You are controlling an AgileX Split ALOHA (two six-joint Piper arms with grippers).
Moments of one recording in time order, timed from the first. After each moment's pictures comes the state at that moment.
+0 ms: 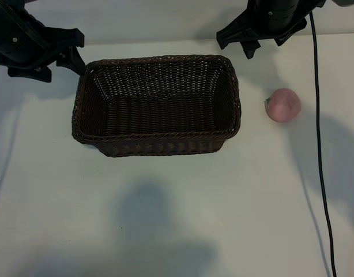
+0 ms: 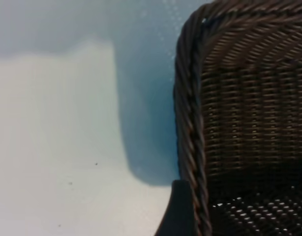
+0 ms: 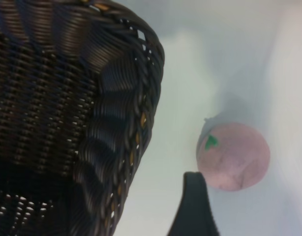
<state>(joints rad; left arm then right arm) -0.09 1.76 -1.43 -0.30 0.91 0.02 0.54 2.04 -1.93 -0.17 1.22 0.16</state>
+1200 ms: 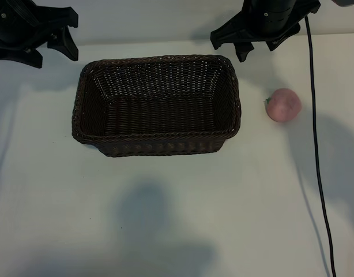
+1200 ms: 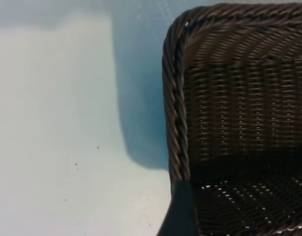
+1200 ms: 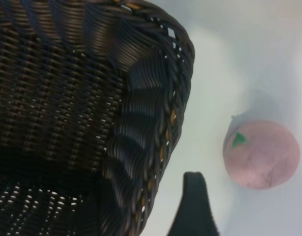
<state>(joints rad) -0.10 1.76 -1.59 -0.24 1.08 -0.06 0.54 2.04 -1.93 -0.10 1.21 0.17</state>
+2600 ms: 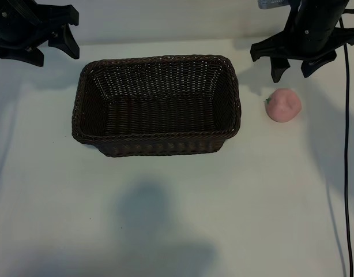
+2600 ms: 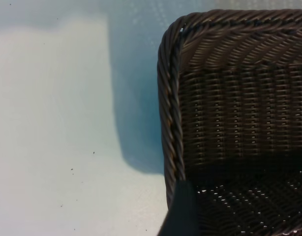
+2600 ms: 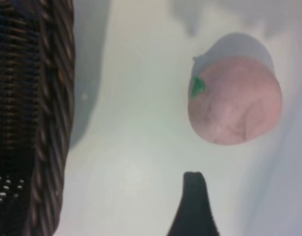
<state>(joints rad) -0.10 1.76 -1.59 -0.25 1.07 -0.06 0.37 2.00 -1.71 0.01 1.14 0.16</state>
